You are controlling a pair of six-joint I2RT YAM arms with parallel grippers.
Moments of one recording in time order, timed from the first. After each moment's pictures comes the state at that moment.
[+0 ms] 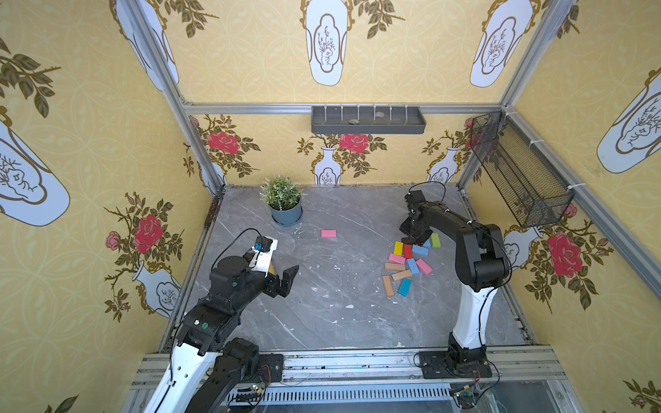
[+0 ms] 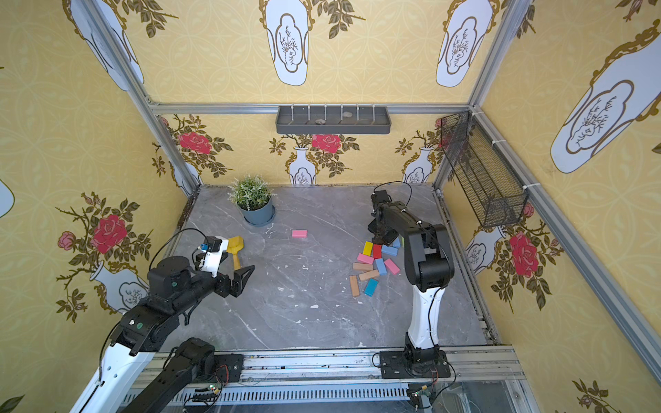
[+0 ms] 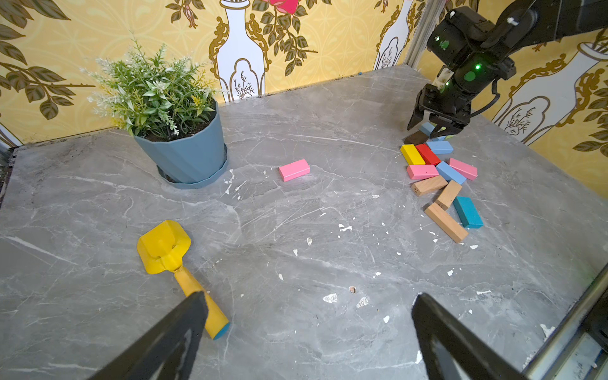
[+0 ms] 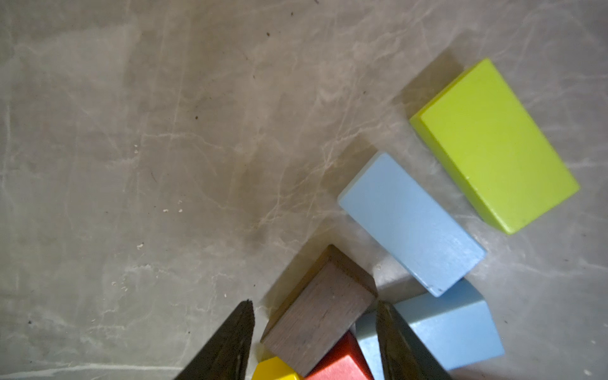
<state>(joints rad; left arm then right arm) -0.39 0.55 0.74 -0.64 0.15 -0.02 0.25 2.03 1.48 -0.74 0.14 0.93</state>
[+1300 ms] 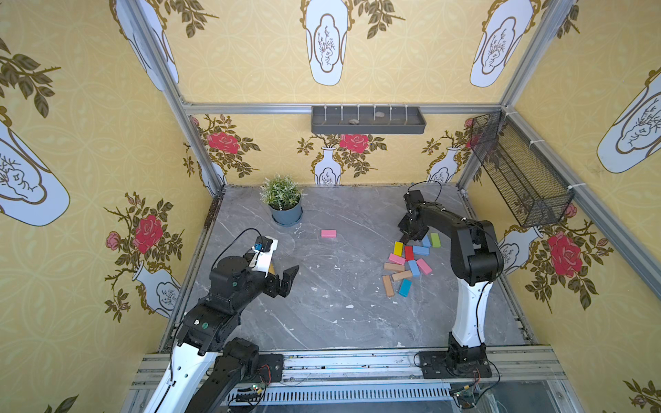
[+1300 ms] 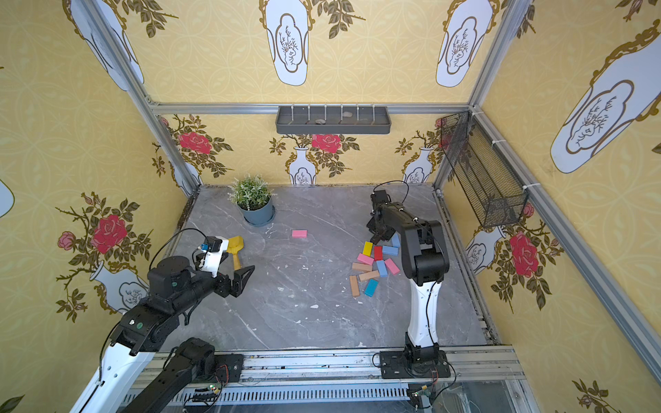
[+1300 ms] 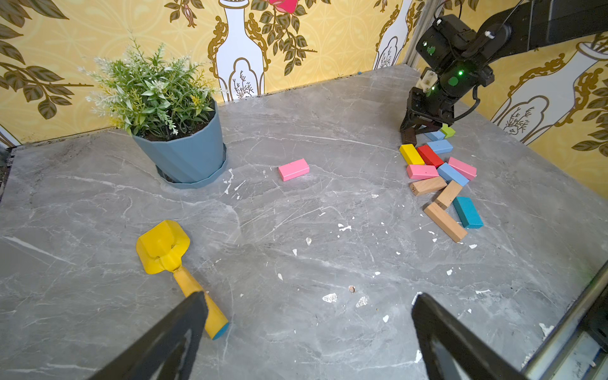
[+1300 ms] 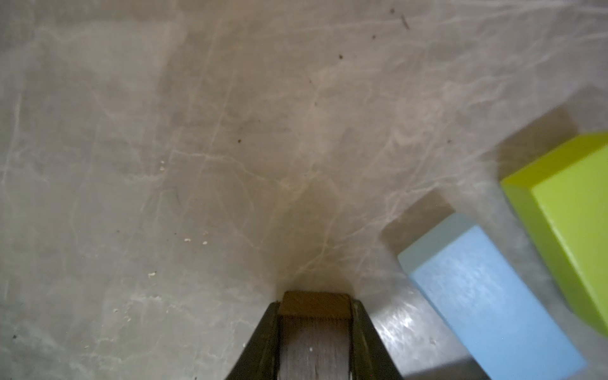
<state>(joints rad) -0.39 0.55 0.74 -0.64 0.16 -0.02 0.25 2.12 1.52 -0.63 0.10 0.80</state>
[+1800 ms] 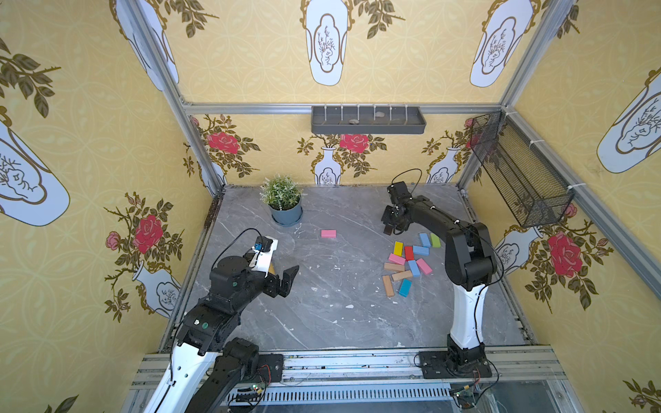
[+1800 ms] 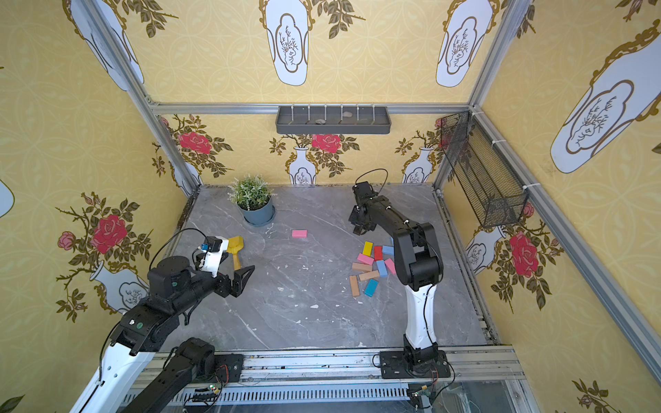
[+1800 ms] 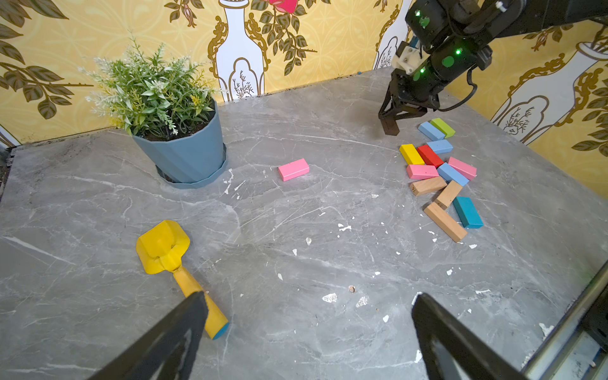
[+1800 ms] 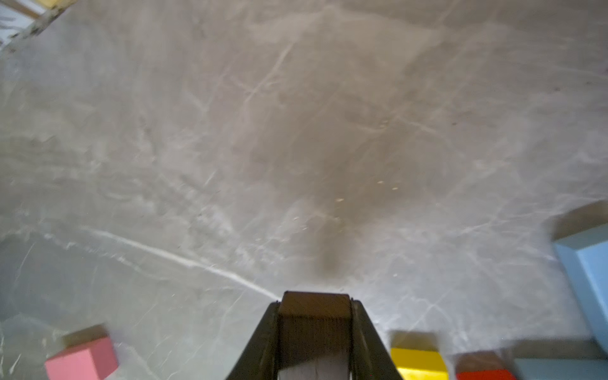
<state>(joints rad) -0.39 0.55 0.74 -0.64 0.16 -0.02 0.41 2.07 1.63 -0.65 0.07 0.64</state>
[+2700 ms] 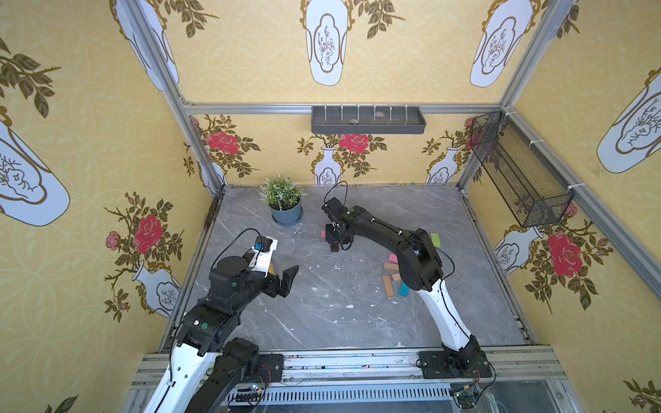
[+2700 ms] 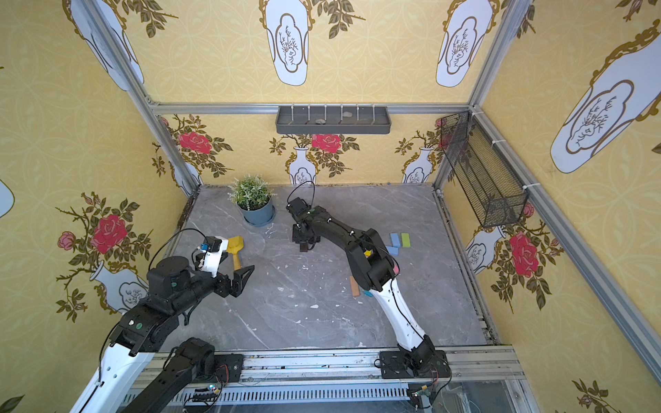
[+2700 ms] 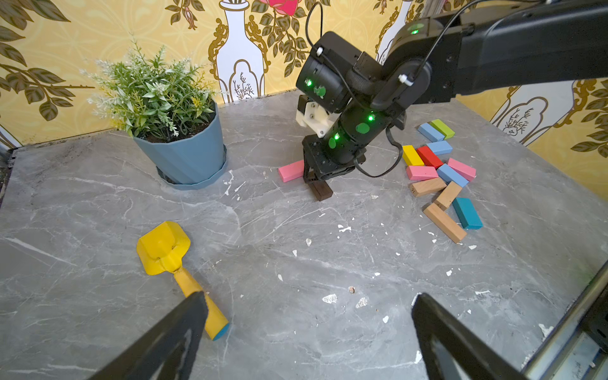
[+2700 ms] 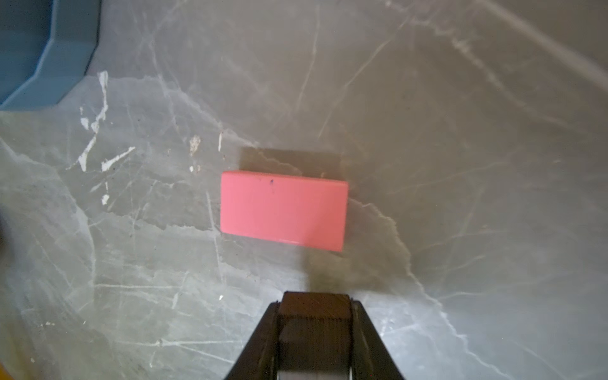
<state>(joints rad) -0.39 0.55 0.74 -0.64 0.16 -0.02 0.80 2.40 2.04 -0.79 0.00 0.64</state>
